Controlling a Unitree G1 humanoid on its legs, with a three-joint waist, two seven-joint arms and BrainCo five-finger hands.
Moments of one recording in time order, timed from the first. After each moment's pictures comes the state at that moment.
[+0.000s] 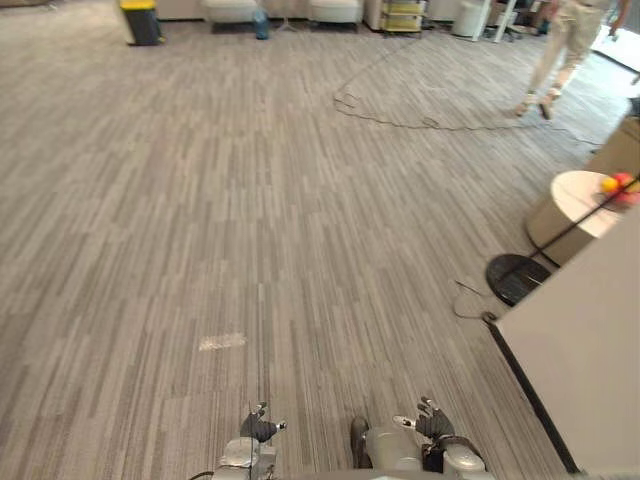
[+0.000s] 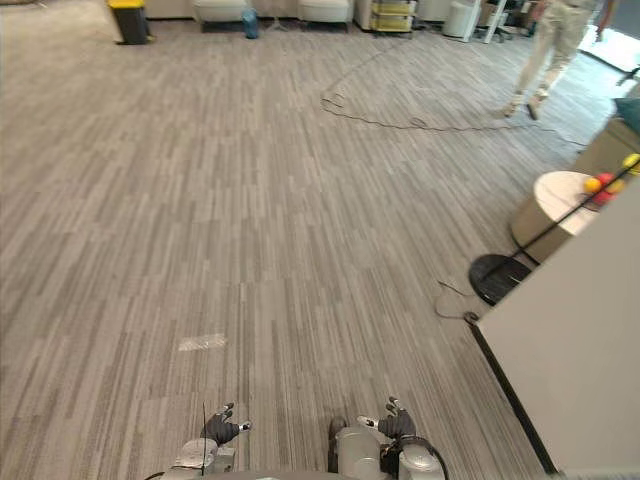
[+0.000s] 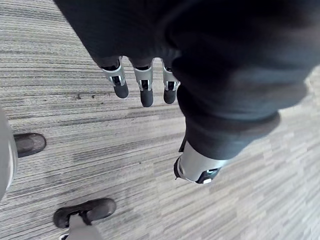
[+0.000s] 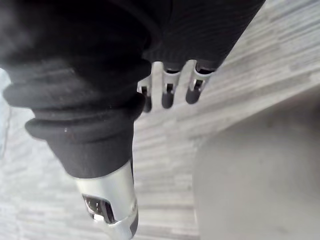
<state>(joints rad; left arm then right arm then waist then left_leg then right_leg) 0.05 0.01 0.02 0.99 0.04 -0.04 0.09 0.07 -0.03 -0.09 0.92 -0.01 -0.04 -0.02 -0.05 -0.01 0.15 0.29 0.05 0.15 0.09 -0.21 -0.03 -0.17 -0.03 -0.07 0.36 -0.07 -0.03</state>
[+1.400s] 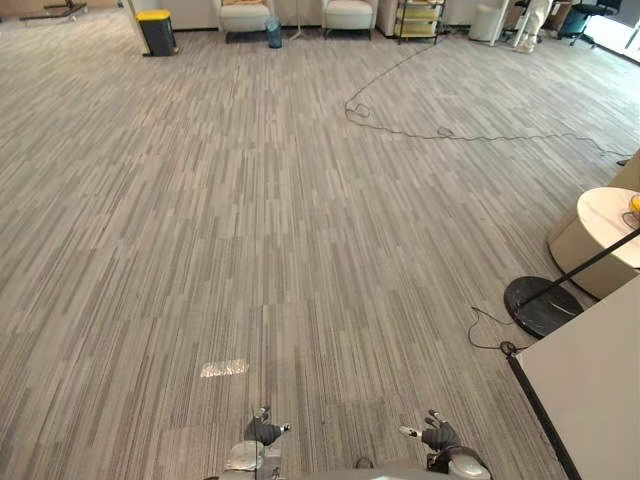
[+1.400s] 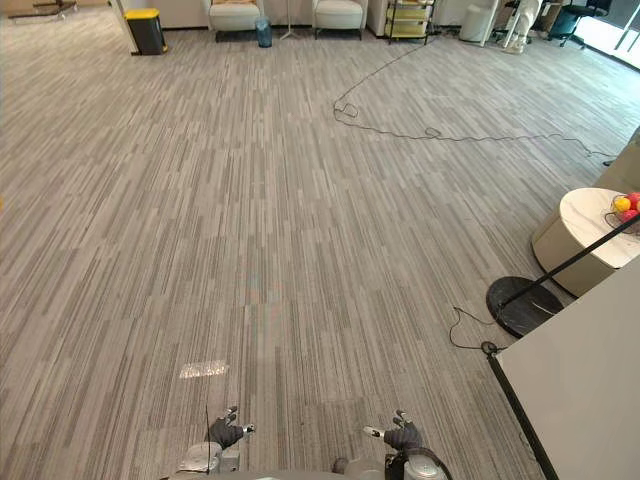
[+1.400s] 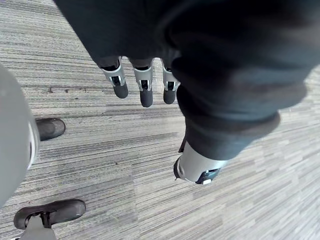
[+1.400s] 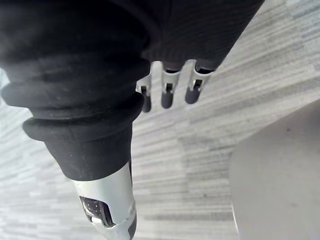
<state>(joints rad) 0.06 0.02 0.05 0.97 0.04 -0.04 0.09 0.09 -0.02 -0.12 0.95 0.00 -0.04 -0.04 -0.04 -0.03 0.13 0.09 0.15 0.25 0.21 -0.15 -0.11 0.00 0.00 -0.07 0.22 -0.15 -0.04</state>
